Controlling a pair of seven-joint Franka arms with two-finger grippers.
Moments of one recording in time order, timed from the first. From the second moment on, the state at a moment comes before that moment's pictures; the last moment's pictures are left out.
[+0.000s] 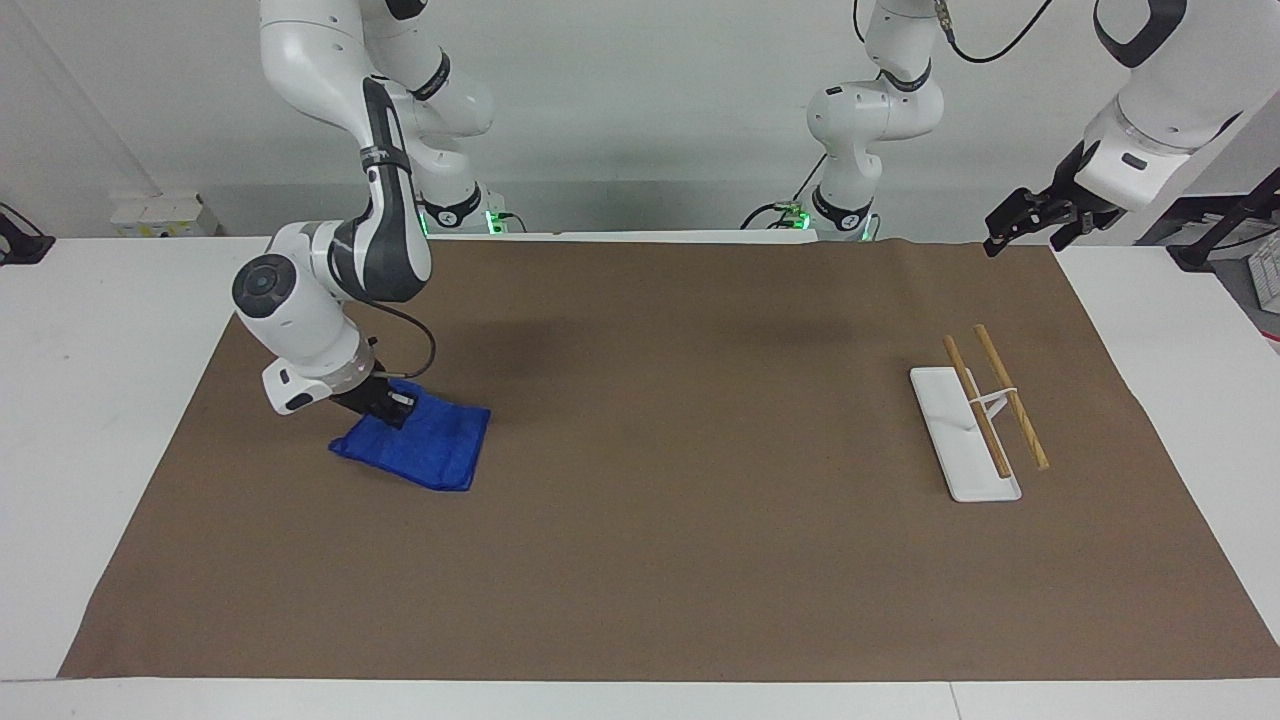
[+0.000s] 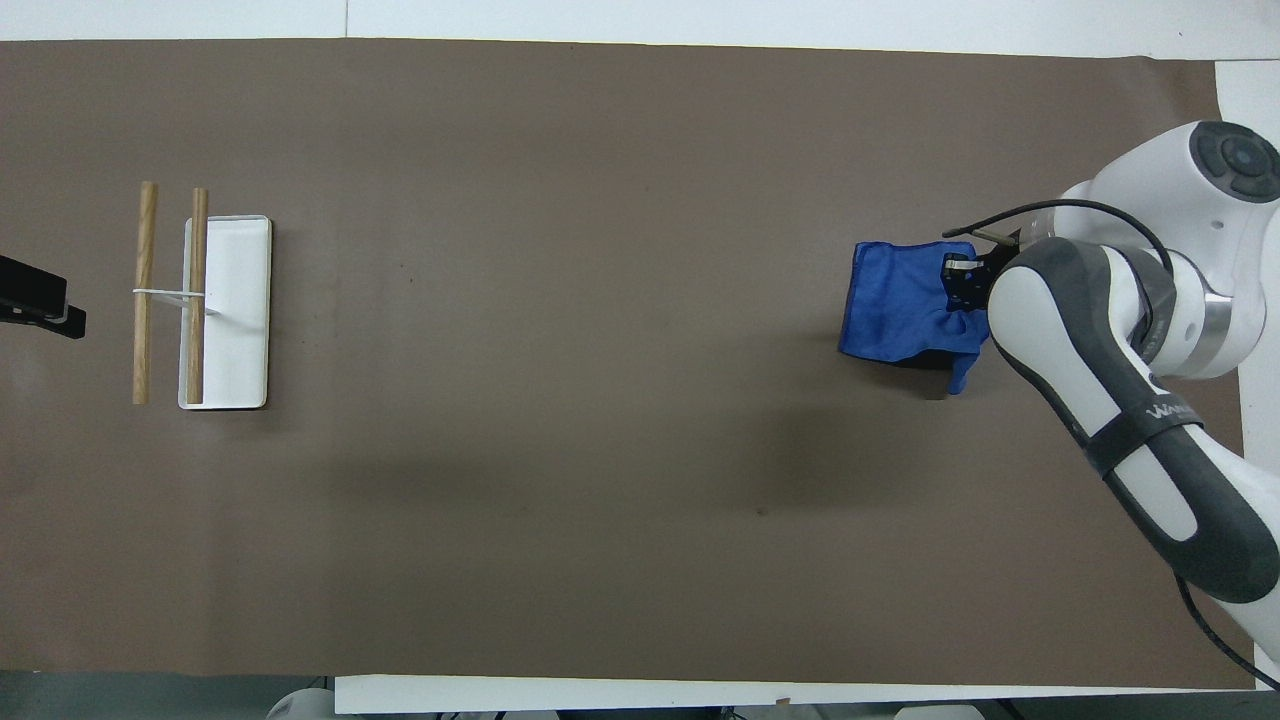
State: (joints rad) left arm 0.01 -0.05 -0.06 -1.59 -0.04 1.38 -0.07; right arm -0.08 0.21 0.11 -1.94 0.11 2.03 0.31
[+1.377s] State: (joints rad) left arm -0.12 -0.15 -0.08 -1.99 -0.54 1.99 -1.35; right arm -0.07 0.19 0.71 -1.68 0.58 2.35 1.61
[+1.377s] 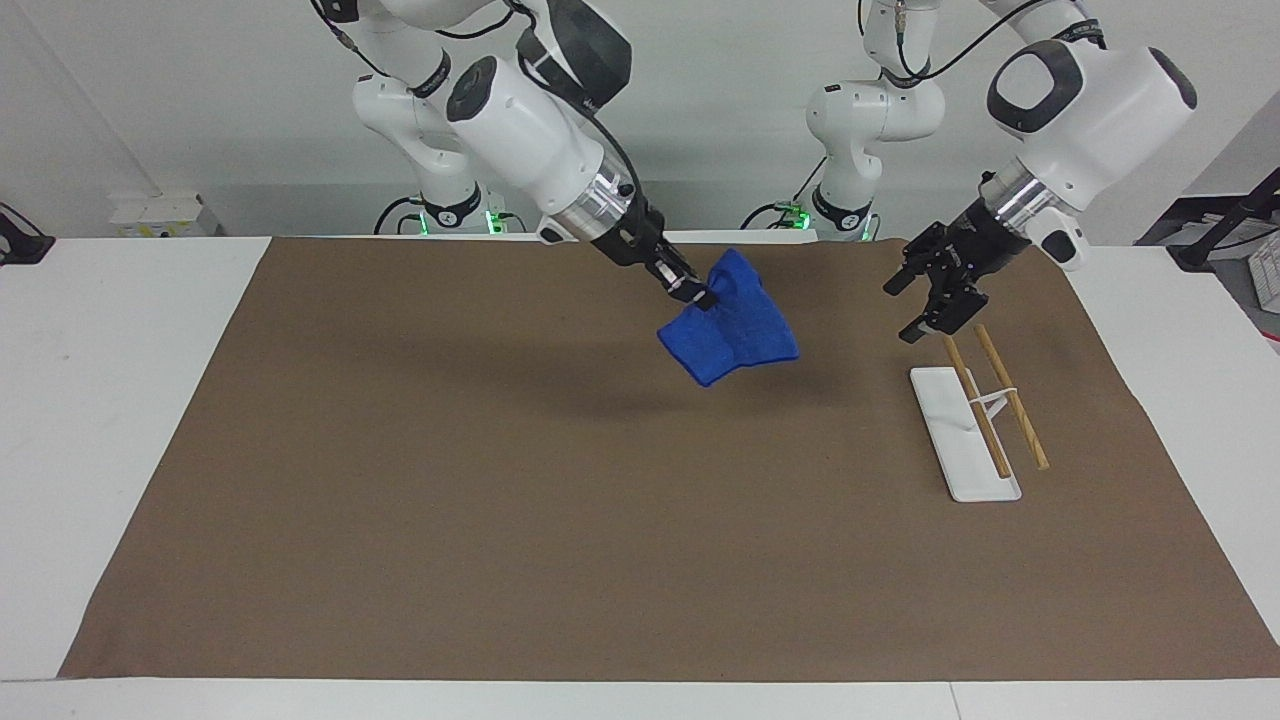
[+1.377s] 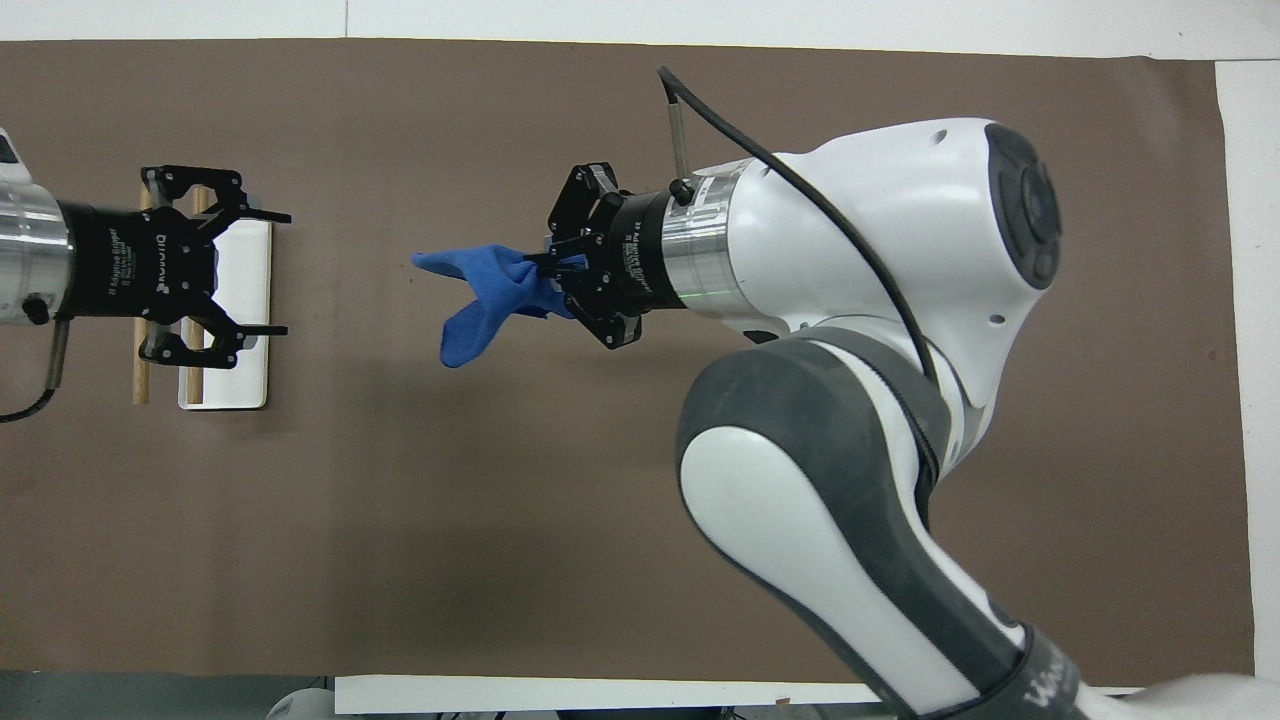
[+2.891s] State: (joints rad) left arm -0.18 -0.11 -0.08 -2.00 -0.65 2.08 -1.35; right arm -0.05 0.23 0.80 -1.68 0.58 2.48 1.70
